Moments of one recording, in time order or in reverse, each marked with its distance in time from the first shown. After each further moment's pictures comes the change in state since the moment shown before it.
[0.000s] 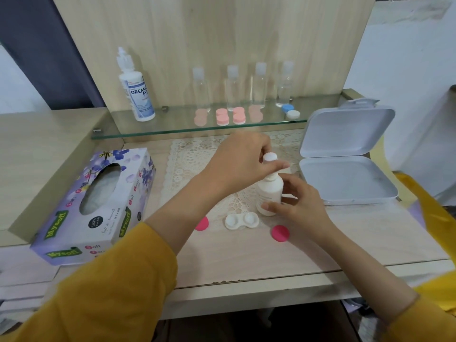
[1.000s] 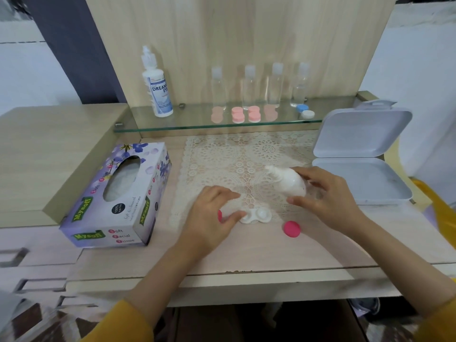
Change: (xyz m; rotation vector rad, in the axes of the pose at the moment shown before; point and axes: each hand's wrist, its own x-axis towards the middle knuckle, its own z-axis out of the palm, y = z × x) left_hand -0.114 -0.062 0.046 -0.090 0.260 -0.099; right_hand 0.005 -0.004 -0.025 -0.383 -0.036 -0.215
